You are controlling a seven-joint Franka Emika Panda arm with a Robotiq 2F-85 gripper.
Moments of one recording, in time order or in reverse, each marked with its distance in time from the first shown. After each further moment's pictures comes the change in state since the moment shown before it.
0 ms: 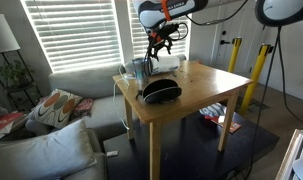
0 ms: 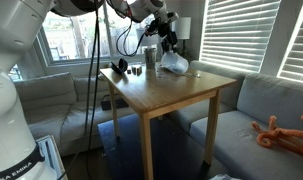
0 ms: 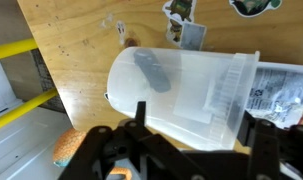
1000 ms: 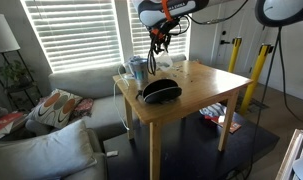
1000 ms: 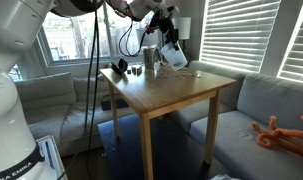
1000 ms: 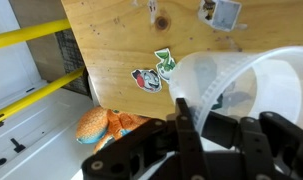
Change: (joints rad) arm 0.011 0.001 -0.006 0.042 -0.115 -0.033 -0.020
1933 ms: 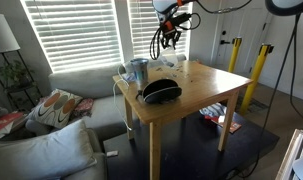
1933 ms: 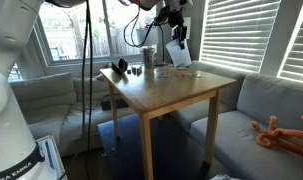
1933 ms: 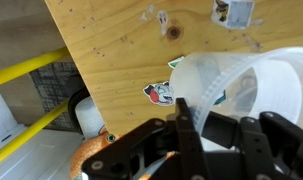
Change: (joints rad) arm -0.137 -0.098 0.008 -0.077 0.196 0.032 0.010
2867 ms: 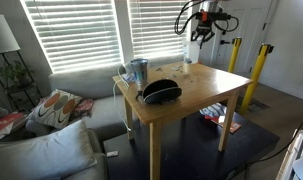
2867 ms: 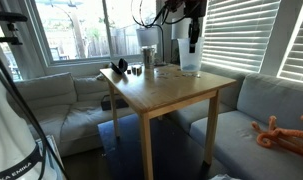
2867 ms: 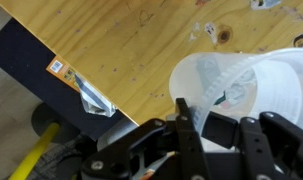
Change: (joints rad) arm -0.257 -0.444 -0.100 -0.652 0.427 0.334 0.048
